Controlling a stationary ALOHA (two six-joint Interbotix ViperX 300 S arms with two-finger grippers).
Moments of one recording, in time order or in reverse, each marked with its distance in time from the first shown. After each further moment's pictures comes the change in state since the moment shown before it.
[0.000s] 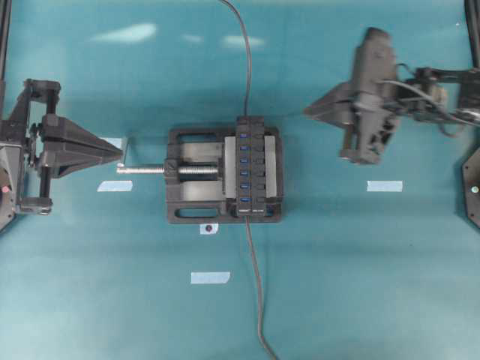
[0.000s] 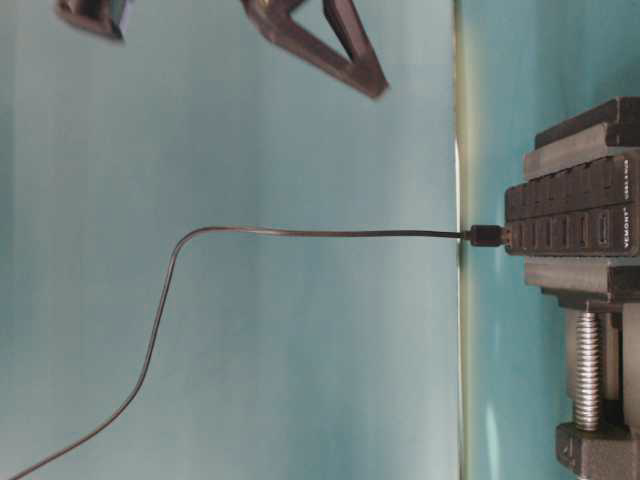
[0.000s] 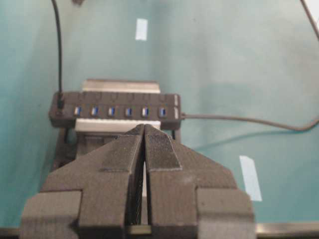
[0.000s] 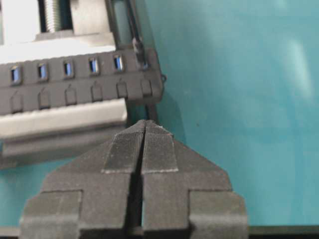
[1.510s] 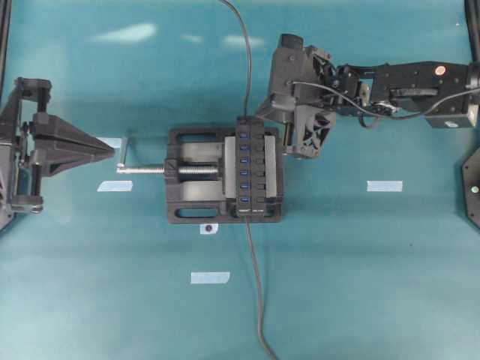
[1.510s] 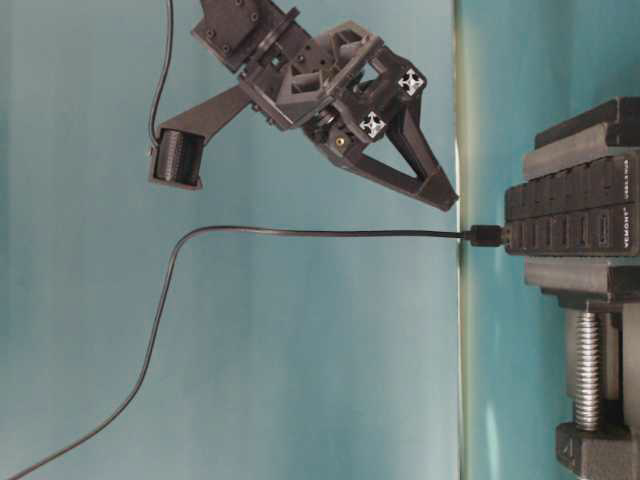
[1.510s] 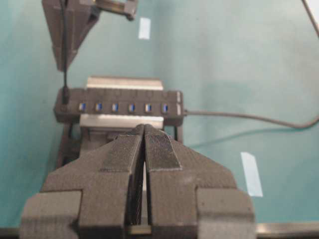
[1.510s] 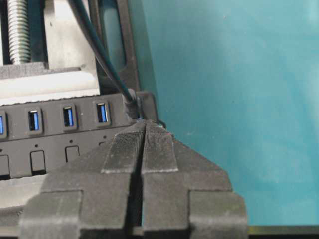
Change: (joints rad) left arm 0.009 -0.061 0.021 0.000 0.021 0.000; right arm -0.002 0.295 -0.206 0.002 -0.002 -0.043
